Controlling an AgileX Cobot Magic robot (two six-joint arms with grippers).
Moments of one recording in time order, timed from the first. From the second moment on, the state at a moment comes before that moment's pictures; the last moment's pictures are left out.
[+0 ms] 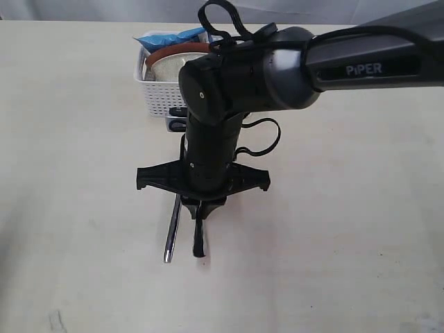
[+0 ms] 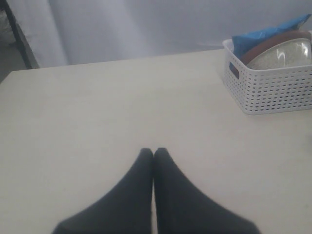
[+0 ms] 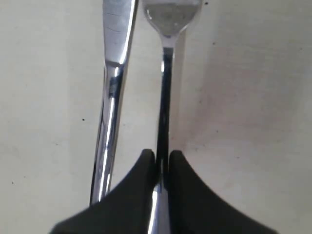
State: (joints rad) left arm -0.14 0.00 0.00 0.13 0.35 -0.07; right arm 0.88 2.01 -1.29 0.17 0.86 0.66
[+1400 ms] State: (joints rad) left arm -0.14 0.00 0.00 0.13 0.35 -0.07; right arm 0.86 2.01 -1.29 0.23 0.84 0.44
